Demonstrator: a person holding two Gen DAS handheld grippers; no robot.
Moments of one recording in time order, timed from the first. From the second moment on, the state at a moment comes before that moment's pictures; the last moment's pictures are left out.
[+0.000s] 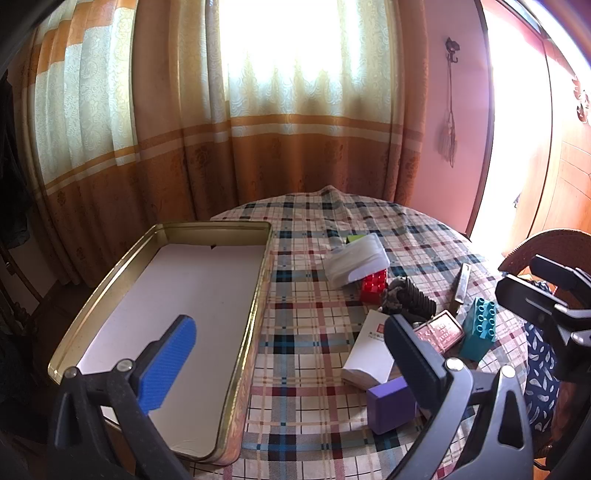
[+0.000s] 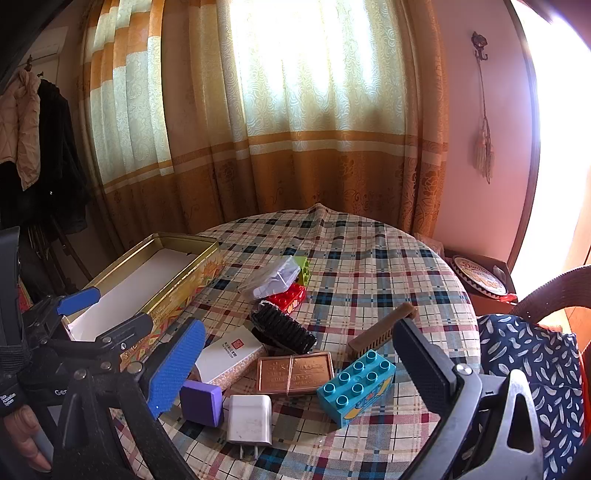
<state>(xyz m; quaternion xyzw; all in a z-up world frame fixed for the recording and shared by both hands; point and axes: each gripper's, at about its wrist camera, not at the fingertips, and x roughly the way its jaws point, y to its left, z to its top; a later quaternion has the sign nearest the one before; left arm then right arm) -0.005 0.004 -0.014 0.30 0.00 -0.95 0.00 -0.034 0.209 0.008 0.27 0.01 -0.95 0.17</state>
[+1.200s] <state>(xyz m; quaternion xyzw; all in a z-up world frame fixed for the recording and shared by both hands) 0.000 0.048 -0.043 0.35 -0.01 -0.93 -0.07 -0.064 0.263 -0.029 0.31 -0.01 -0.94 0.10</state>
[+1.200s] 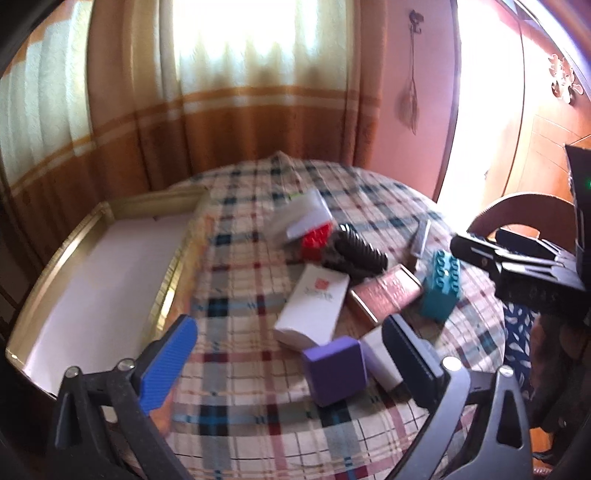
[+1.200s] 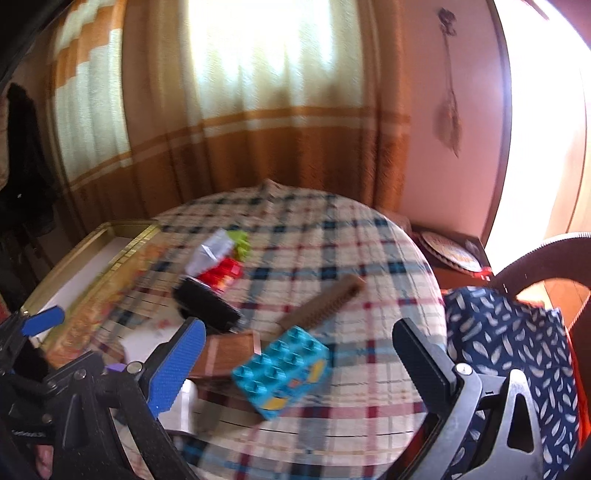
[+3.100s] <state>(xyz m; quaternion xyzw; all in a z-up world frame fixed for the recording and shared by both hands) 0.014 0.039 -0.018 0.27 -0.02 -0.96 -0.06 -0.039 0.223 -0.022 0.25 0.04 -0.94 0.22</state>
